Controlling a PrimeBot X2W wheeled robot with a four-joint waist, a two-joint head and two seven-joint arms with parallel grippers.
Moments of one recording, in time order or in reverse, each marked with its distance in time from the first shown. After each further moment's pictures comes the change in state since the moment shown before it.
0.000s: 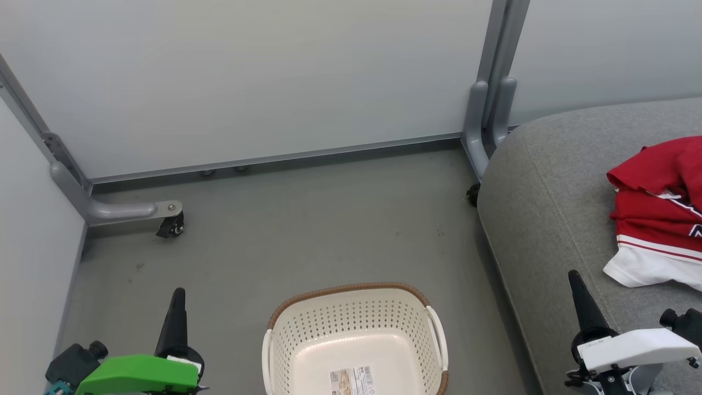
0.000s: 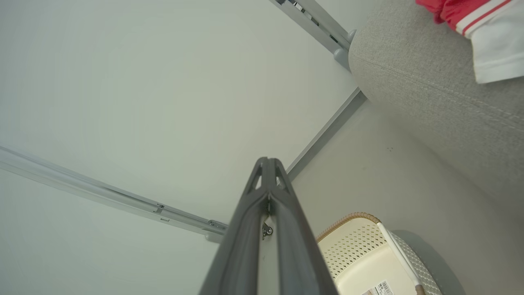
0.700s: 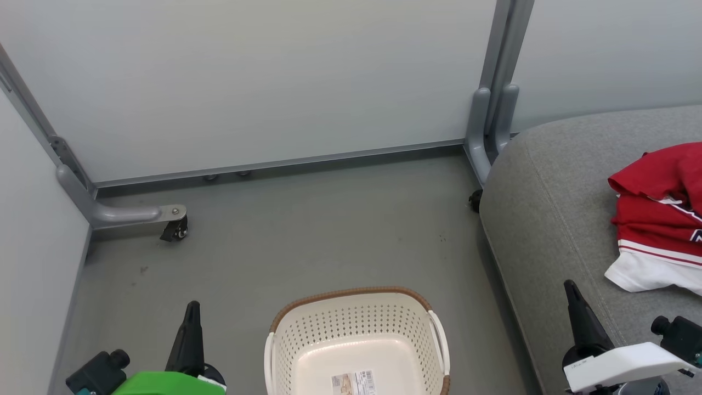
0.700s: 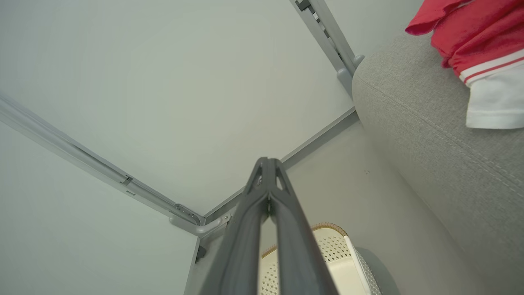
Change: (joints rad) left arm 0.057 -0.004 -0.054 -0.033 0.249 0.023 -0.061; right arm 0.056 -0.002 0.026 -0.045 -0.253 0.000 -0.063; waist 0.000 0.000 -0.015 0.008
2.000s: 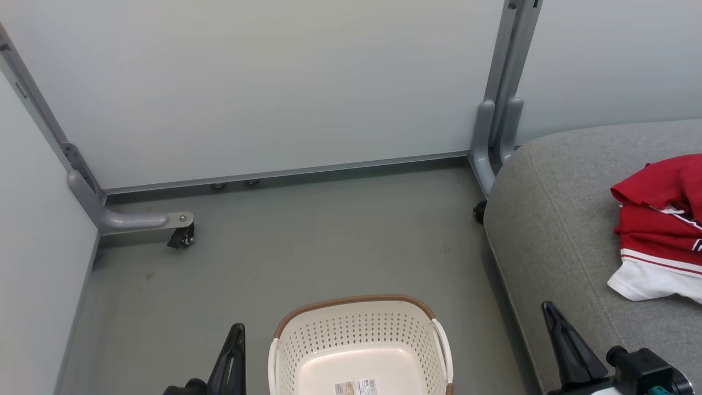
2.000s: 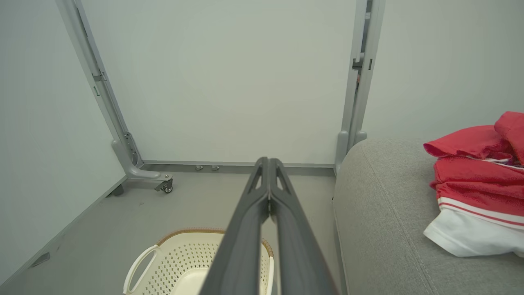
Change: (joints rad) left arm 0.126 -0.027 -0.108 -0.091 0.686 0.062 -0.137; right arm 0.122 0.004 0.040 -0.122 -0.693 0.000 -0.141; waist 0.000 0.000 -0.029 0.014
